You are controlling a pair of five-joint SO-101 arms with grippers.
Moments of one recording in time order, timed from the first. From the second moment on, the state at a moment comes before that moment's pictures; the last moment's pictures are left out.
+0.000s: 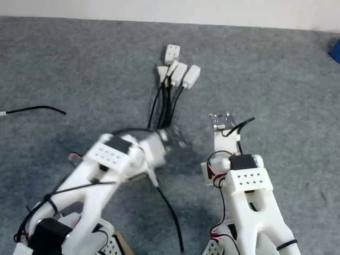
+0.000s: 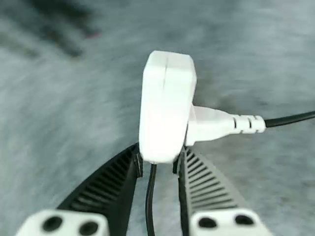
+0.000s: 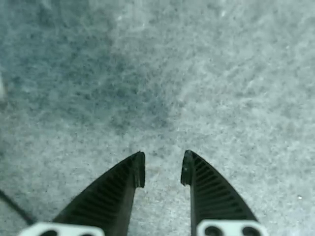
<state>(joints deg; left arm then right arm) 16.8 -22.9 53.1 56.6 -41.5 -12.0 -40.4 62.9 59.3 5.8</state>
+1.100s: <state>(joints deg) -52.9 -0.8 21.8 28.8 -49.0 -12.0 -40.4 62.9 59.3 5.8</state>
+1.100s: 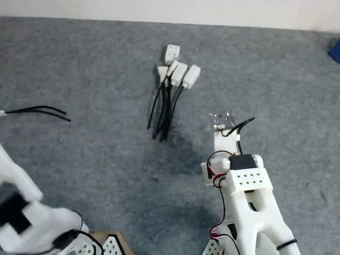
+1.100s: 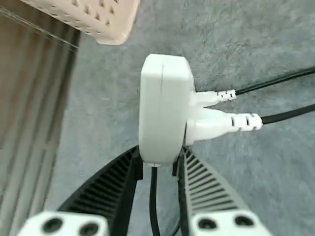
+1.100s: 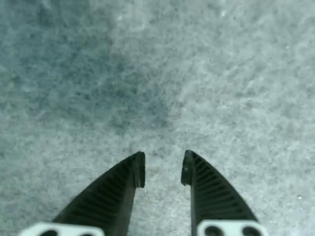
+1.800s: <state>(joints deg) -55.1 48.9 -46.5 53.1 -35.6 -12.0 -40.4 65.5 57.4 5.8</state>
